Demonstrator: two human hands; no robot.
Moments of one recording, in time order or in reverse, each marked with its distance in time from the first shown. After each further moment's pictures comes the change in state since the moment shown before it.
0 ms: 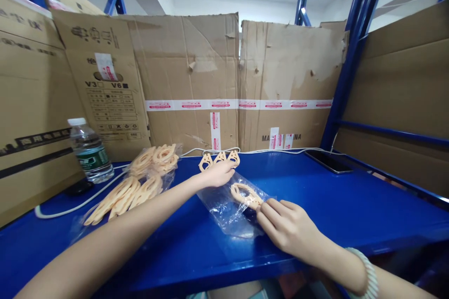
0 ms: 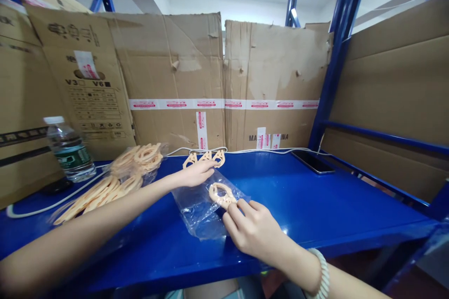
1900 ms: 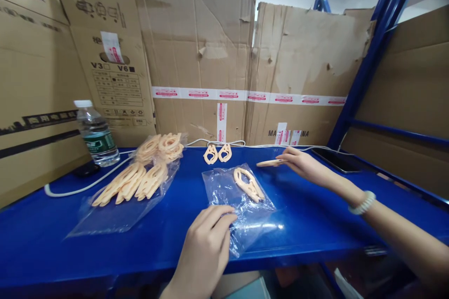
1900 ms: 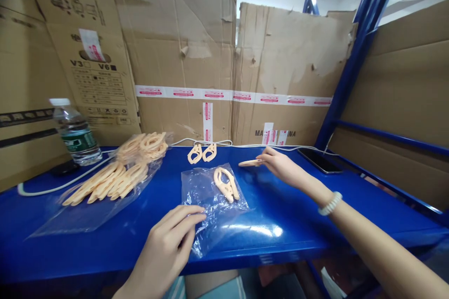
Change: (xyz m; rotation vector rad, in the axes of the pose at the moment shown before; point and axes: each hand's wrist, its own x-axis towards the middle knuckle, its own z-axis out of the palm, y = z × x) left_hand -0.149 0.068 0.062 -0.021 0.618 0.037; right_hand -0.013 0.131 0.050 0.476 -0.349 0.276
